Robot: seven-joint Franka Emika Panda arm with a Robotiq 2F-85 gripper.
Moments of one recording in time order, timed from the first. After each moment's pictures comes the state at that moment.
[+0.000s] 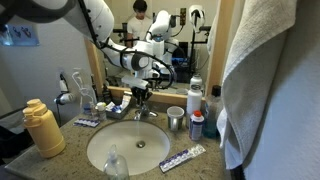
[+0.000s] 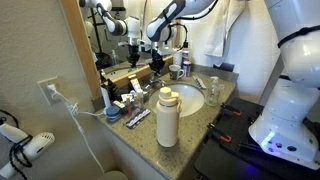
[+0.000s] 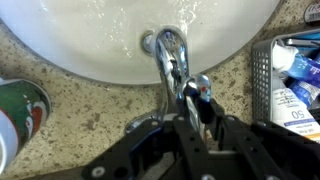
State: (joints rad) arm -0.13 0.60 -0.01 -1.67 0.15 2.23 -0.07
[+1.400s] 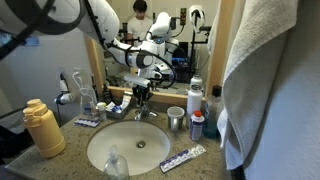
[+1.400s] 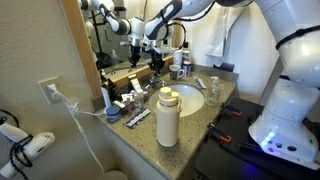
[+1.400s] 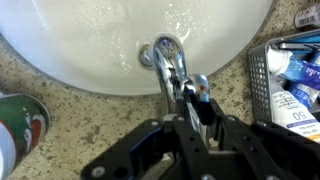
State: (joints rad) arm -0.13 0.68 -0.02 -1.53 0.17 2.06 -0.04
